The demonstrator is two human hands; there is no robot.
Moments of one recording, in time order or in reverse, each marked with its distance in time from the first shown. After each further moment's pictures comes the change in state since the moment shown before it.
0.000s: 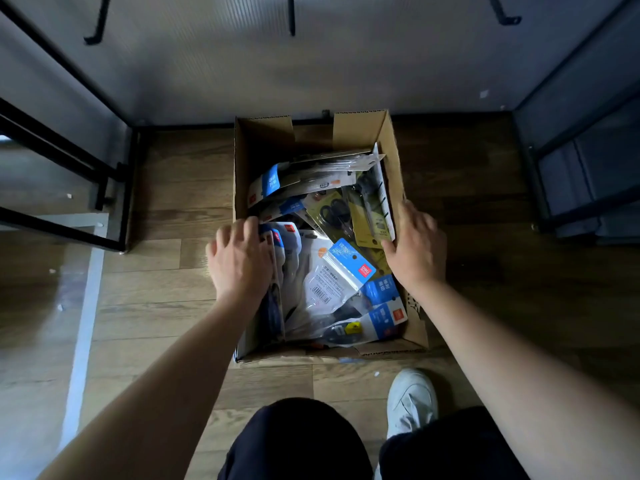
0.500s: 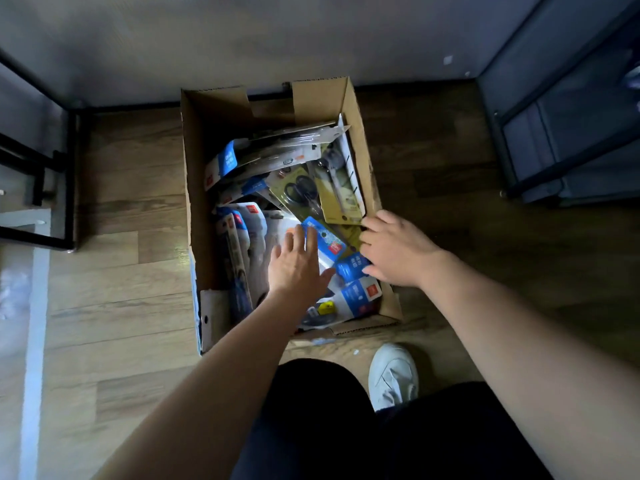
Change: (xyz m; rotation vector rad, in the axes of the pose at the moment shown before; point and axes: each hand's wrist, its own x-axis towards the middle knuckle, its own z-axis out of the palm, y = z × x) left_hand -0.040 0.089 0.064 0.123 -0.401 0.374; right_hand -0.018 0.032 -0.019 -0.658 -0.393 -0.840
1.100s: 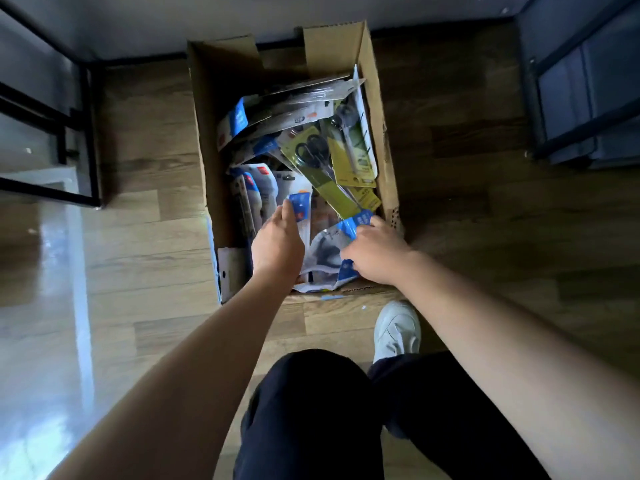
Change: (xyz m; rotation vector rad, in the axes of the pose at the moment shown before) left_hand -0.036 -0.018 -0.026 -0.274 0.091 -0.295; right_hand 0.005 -0.058 -0.007 0.313 -0.154 0.036
